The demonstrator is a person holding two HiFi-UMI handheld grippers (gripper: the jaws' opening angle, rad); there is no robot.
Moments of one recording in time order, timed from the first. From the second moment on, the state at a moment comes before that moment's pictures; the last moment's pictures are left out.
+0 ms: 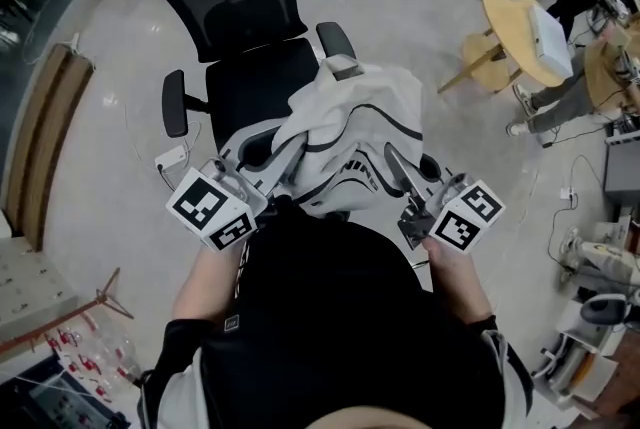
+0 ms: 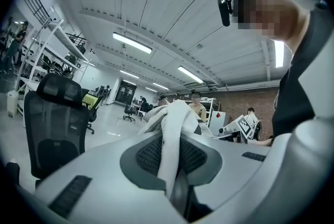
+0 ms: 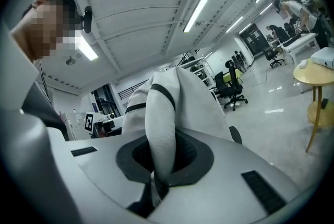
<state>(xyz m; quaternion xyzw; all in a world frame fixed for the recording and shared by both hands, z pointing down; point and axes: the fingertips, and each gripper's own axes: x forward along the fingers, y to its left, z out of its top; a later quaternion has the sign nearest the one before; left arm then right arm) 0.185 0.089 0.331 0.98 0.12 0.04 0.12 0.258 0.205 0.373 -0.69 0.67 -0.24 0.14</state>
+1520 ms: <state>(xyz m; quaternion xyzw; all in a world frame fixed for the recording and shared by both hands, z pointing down) 0.190 -0.161 0.364 0.98 -0.13 0.01 0.17 0.310 -0.091 0.412 -0.51 0.79 -0.34 0.05</state>
